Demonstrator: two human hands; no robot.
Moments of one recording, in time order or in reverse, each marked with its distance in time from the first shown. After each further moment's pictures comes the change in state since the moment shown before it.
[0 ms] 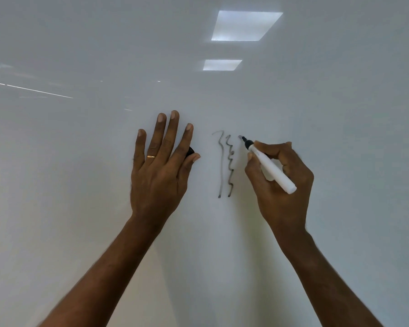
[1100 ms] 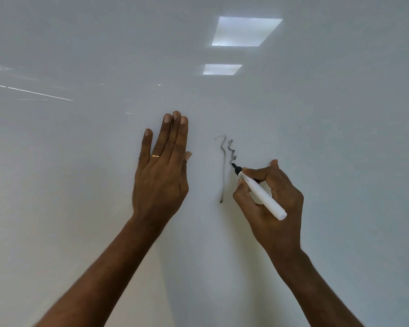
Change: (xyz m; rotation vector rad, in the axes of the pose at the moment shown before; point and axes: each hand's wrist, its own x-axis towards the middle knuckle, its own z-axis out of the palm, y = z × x) left_hand 0.009 -0.001 0.000 -0.091 -0.055 -0.017; right_hand -0.024 -0.001 0.008 -0.116 -0.030 -0.045
